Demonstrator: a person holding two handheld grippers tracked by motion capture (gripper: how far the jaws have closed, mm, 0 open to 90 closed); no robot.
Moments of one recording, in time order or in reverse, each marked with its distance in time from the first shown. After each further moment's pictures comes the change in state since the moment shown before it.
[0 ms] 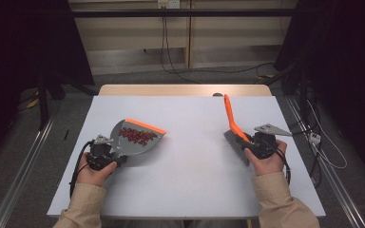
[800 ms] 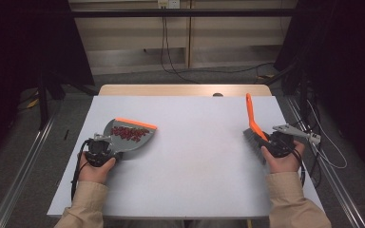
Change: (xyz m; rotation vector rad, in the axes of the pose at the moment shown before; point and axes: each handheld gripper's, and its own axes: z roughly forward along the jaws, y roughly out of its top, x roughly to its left) left arm 0.010 0.001 0.012 0.001 0.121 -0.085; right arm -0.046 -0.009 -0.012 -0.011 -0.152 0.042
